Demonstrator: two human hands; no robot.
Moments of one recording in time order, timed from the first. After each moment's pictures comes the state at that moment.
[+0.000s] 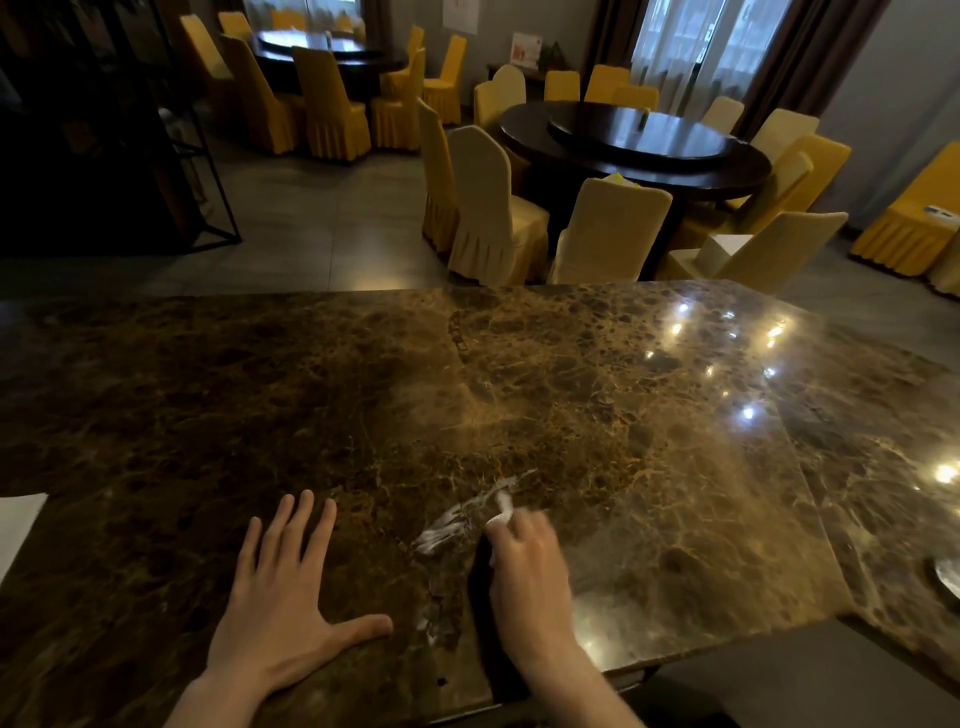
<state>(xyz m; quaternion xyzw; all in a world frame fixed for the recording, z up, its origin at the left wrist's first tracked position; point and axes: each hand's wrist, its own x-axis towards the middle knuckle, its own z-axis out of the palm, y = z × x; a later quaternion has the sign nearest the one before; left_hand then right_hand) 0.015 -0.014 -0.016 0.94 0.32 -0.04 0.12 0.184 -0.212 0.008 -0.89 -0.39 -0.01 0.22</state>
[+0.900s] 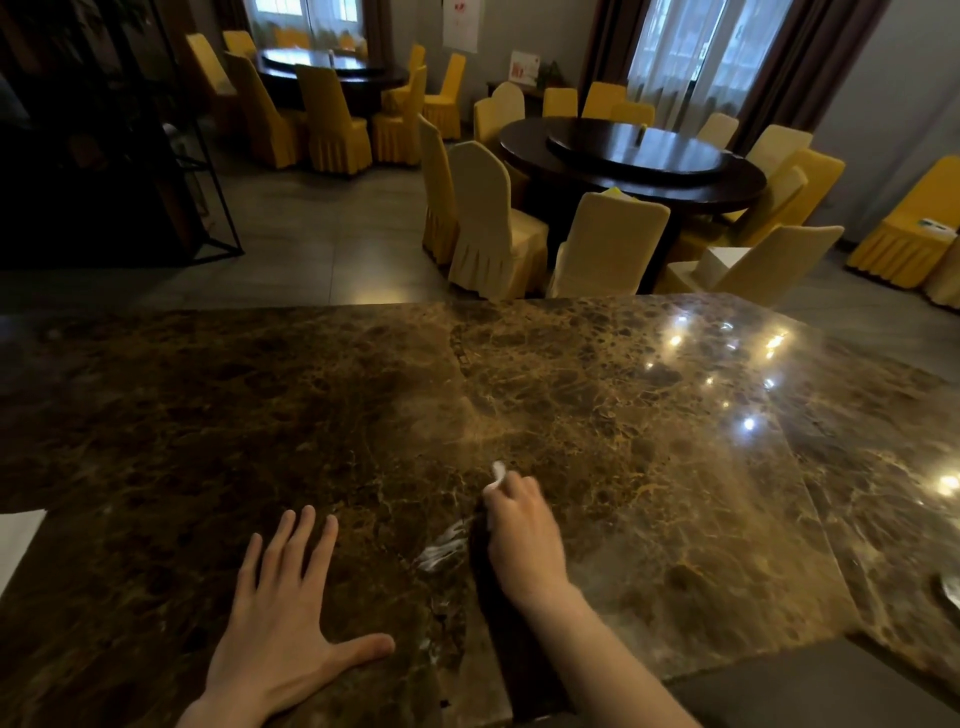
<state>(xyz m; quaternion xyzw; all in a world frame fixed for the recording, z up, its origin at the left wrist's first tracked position) 0.016 -0.013 -0.012 0.94 0.32 -0.05 0.13 0.233 -0.177 0.010 -0.89 -0.41 -0.02 0.21</state>
